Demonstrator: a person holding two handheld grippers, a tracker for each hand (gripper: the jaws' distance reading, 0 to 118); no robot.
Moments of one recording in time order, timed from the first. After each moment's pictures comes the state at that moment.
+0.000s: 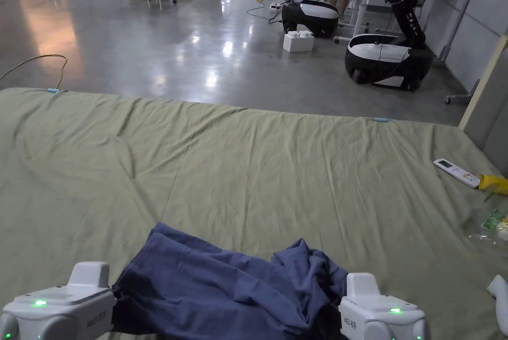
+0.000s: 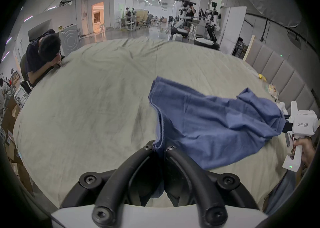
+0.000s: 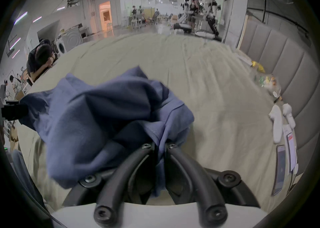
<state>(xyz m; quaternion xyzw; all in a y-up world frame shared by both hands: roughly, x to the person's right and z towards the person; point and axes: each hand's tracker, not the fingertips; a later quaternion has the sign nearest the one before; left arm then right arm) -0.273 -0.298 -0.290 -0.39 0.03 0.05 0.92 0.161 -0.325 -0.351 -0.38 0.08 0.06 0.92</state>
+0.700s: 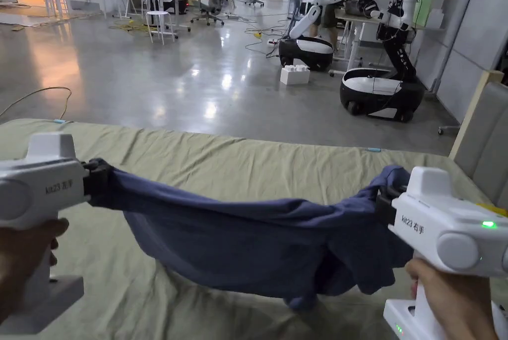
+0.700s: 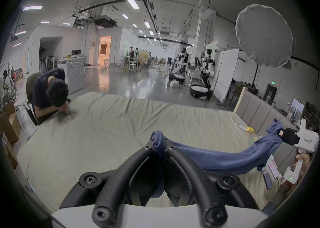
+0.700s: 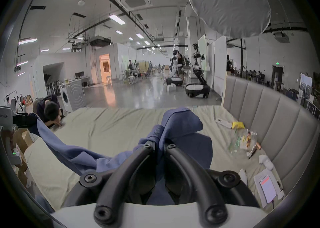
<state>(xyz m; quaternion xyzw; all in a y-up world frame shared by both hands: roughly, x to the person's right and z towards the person) -0.304 -0.078 -0.322 -0.20 0.03 0.07 0.98 0.190 -0.089 -0.347 -0.15 0.06 0.01 0.99</state>
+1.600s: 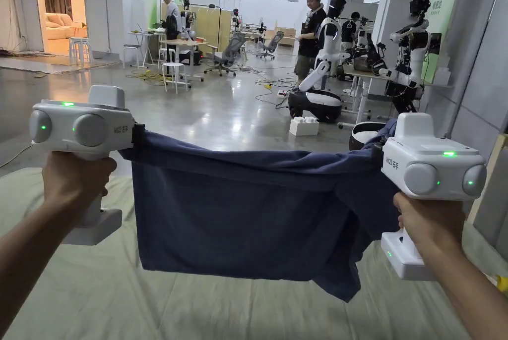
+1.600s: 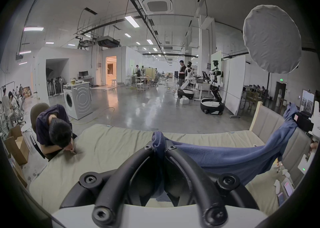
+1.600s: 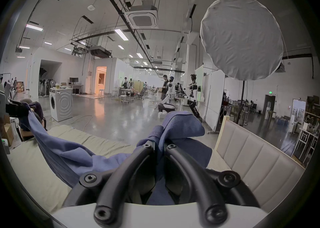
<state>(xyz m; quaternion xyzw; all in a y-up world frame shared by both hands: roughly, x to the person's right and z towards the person) -0.309 0.018 -0.483 -0.14 0.08 0.01 0.99 0.144 0.020 -0.510 -0.04 0.02 0.09 1.00</state>
